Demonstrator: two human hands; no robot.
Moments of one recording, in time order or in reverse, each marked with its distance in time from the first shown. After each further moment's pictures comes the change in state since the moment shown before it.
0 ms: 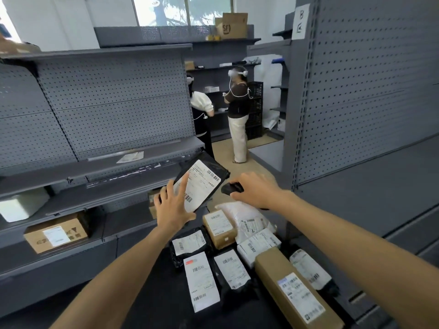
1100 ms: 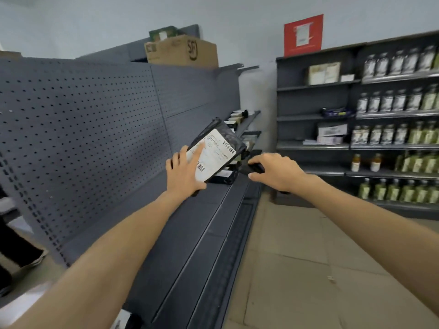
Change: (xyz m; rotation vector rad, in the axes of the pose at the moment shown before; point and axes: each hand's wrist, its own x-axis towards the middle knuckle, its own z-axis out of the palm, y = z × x) left_hand -0.118 0.691 -0.053 -0.229 0.134 0.871; right_hand -0.511 0.364 -0.217 -0.193 0.389 0.845
